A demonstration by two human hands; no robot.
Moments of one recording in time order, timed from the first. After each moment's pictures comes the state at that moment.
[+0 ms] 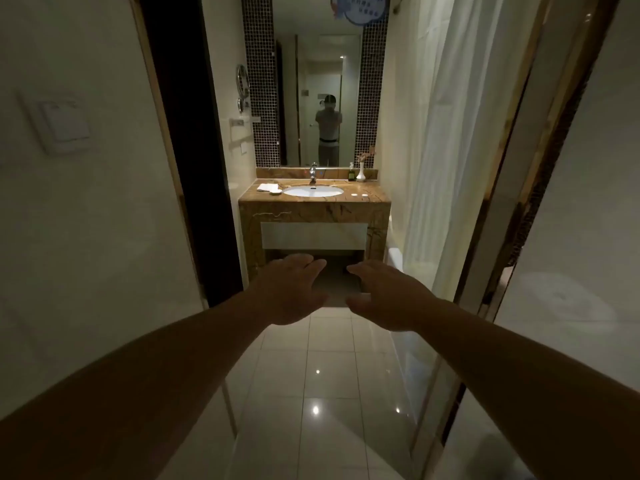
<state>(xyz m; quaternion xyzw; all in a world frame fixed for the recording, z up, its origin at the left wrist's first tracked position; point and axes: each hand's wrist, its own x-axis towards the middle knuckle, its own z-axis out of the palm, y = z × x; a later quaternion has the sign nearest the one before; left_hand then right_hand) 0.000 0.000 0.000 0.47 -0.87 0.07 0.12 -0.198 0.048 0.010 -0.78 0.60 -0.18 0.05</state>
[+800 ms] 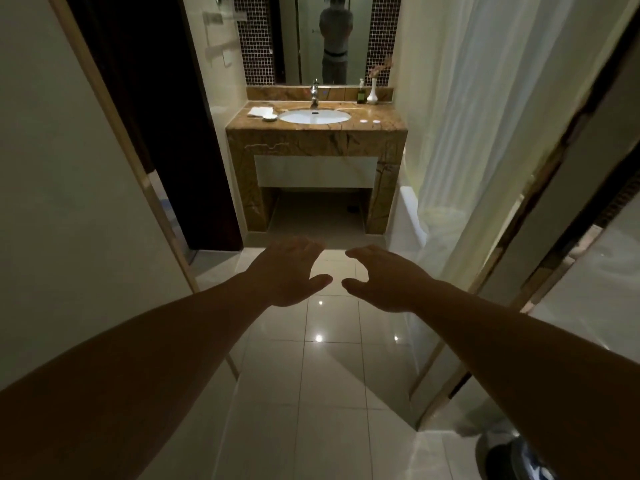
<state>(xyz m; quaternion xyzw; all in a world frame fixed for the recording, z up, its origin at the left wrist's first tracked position) -0.022 -0.127 -0.097 0.48 -0.87 -0.01 0.06 -0.217 -0.089 -0.089 -0.75 0.63 -0.11 0.13</state>
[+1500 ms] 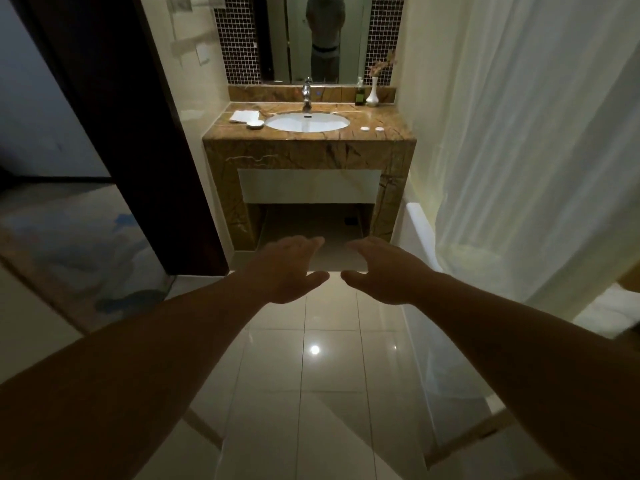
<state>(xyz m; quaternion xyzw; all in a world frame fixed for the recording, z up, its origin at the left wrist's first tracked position) -0.047 -0.405 -0.111 0.49 -0.87 -0.05 0.05 -0.247 -0.363 -0.097 -0.75 0.64 -0.12 0.12</state>
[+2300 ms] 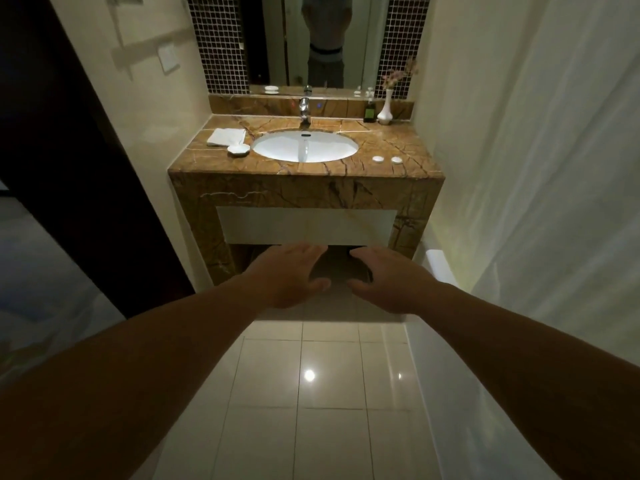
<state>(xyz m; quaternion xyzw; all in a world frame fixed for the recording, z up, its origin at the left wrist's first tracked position) -0.100 -0.784 -0.113 0.46 -0.88 -0.05 0.05 -0.304 -0.736 -0.099 -0.76 0.63 -0.10 0.13</state>
